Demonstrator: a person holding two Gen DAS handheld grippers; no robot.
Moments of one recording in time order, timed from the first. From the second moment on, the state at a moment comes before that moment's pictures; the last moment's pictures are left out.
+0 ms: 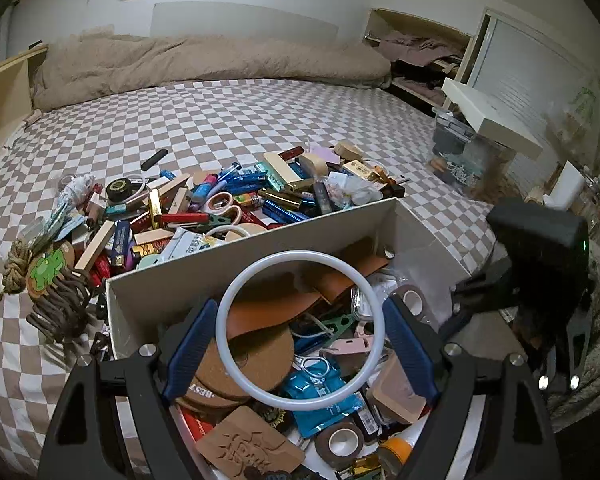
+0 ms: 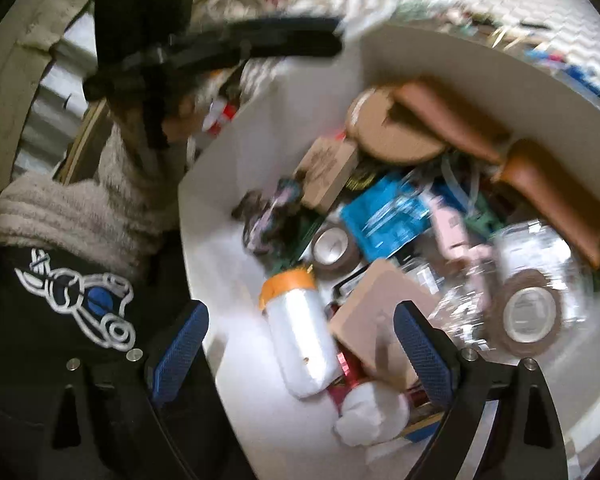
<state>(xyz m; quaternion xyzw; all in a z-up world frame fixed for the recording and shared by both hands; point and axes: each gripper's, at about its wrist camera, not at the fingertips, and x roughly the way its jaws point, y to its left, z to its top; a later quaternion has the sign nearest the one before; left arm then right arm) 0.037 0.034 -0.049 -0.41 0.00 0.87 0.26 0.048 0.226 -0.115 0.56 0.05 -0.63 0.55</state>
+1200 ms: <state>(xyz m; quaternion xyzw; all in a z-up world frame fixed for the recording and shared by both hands) -0.011 0.116 -0.102 -0.52 0.19 0.79 0.26 0.050 0.251 -0.107 0.45 -0.04 -0.72 0.52</state>
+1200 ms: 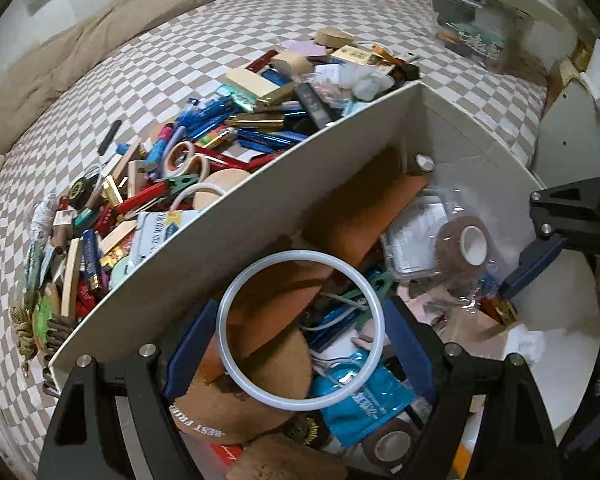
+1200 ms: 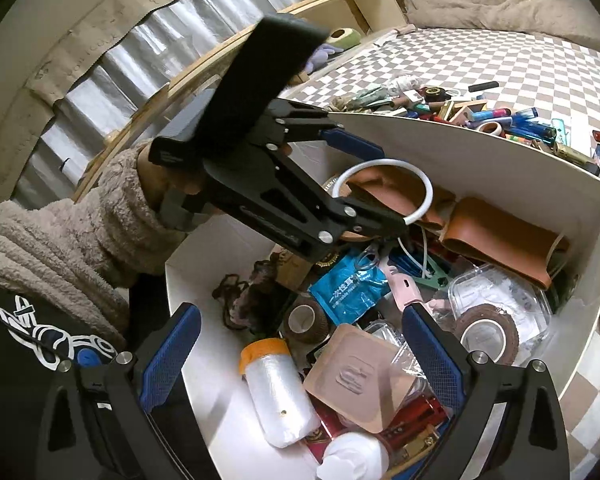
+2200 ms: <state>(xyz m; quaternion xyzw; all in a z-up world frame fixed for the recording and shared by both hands) 0.029 0.240 -0.106 -0.45 0.33 0.70 0.45 0.045 0.373 -0.073 0.39 -0.13 -0.83 0.38</state>
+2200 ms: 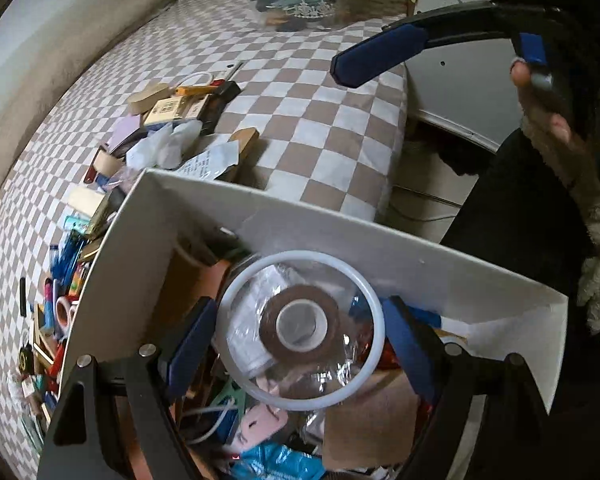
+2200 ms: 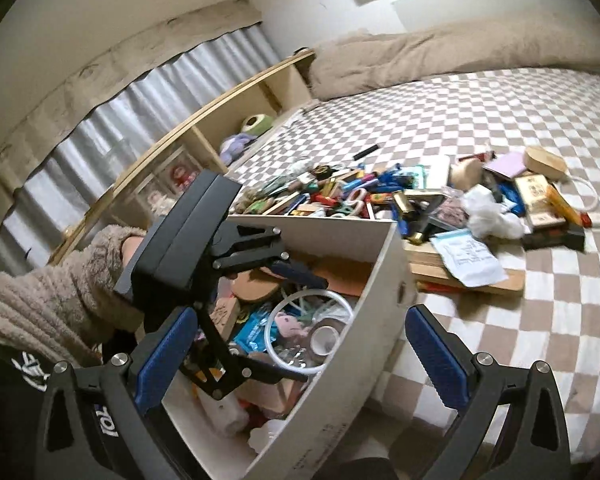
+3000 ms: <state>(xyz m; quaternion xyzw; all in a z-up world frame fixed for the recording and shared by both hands) 0.031 0.232 -0.121 -0.46 0.34 0.69 0.43 0.041 0.396 -0.077 0.39 -0.16 -0.84 0.35</state>
